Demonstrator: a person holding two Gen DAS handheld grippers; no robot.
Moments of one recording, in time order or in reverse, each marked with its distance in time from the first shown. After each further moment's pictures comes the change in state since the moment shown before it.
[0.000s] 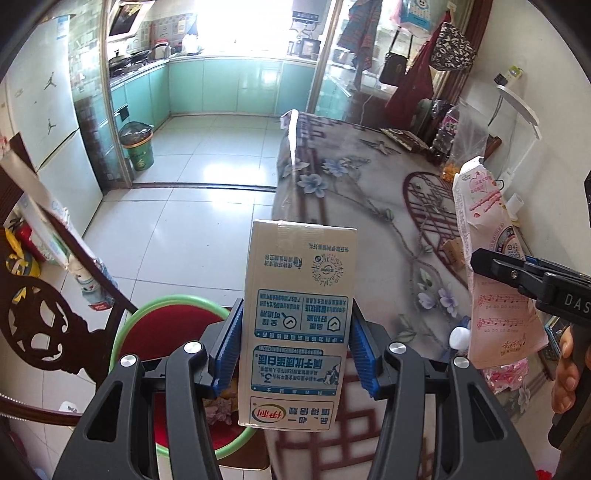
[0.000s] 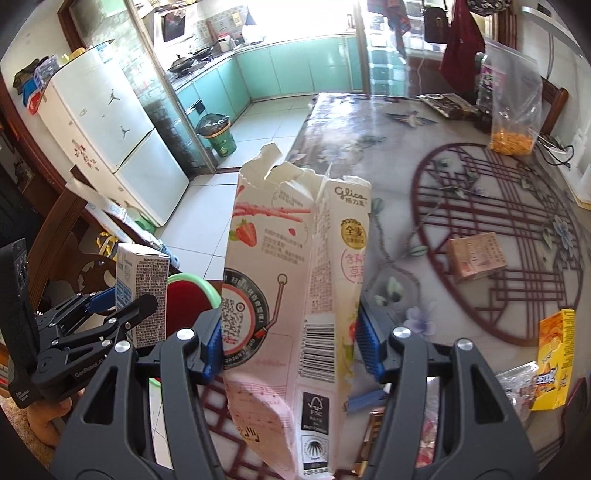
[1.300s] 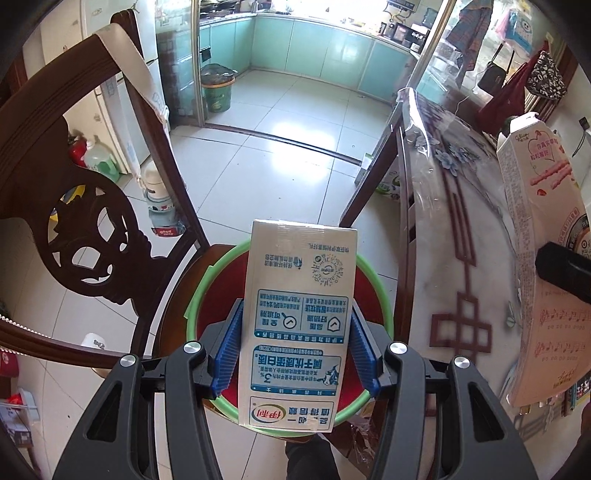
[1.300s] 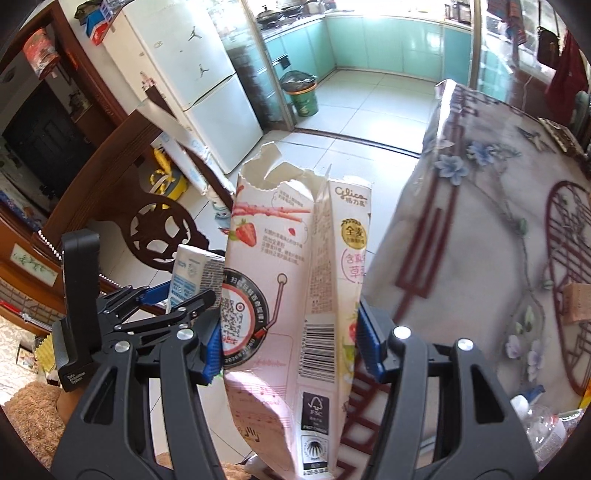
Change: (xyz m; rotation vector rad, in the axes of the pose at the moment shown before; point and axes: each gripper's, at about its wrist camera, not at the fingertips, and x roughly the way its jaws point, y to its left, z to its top) left arm 0.016 0.136 -0.053 -0.237 0.122 0.176; right arm 0.068 0.144 -0.003 -0.230 0.143 0.204
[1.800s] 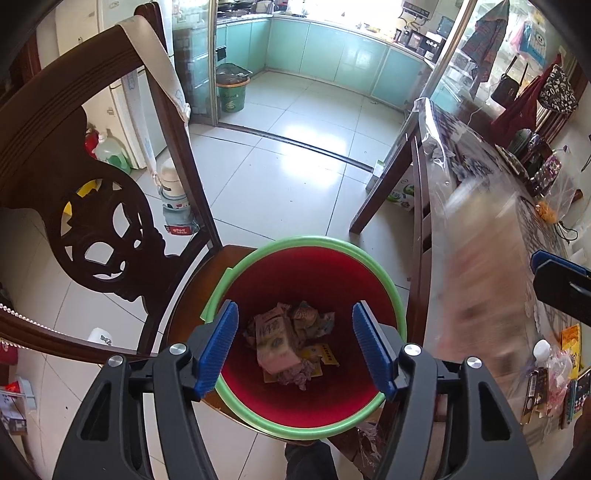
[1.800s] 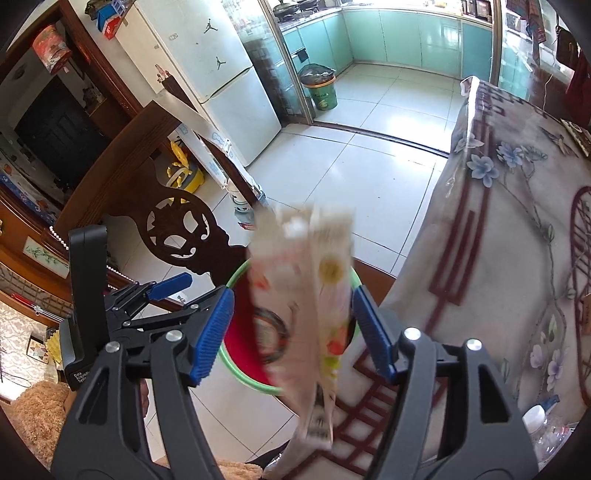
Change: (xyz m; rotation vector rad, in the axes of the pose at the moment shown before) left arm -0.005 0.018 0.004 -0.049 -0.020 0.020; right arm 0.013 0.016 0.007 -0.016 0.023 0.066
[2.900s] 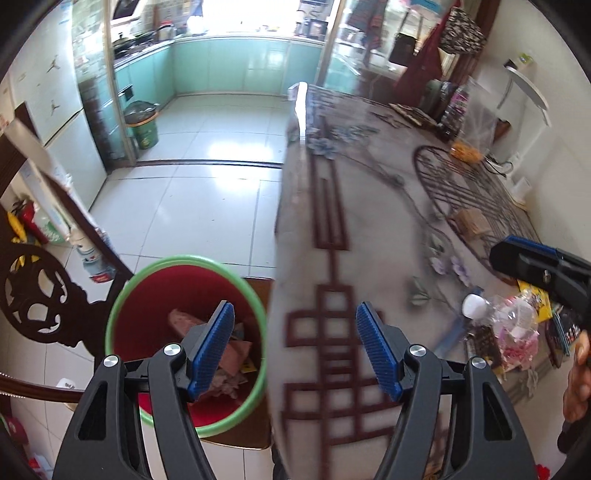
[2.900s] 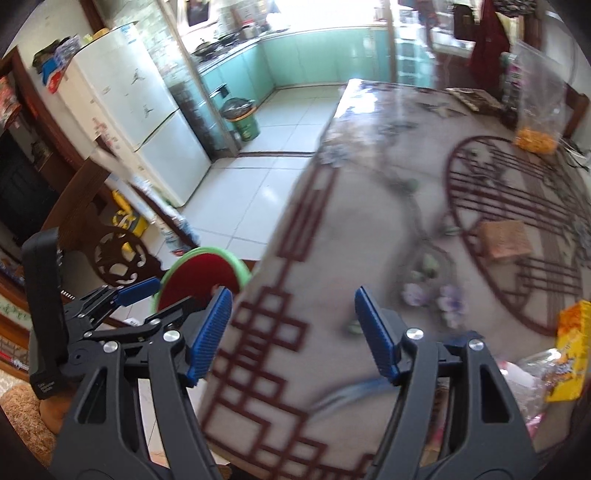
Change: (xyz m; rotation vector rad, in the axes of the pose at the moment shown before) left arm -0.030 -0.160 -0.029 0.294 -0.022 -0.183; right arm -0.109 -0.115 -0.073 0.210 -0.140 -0.222
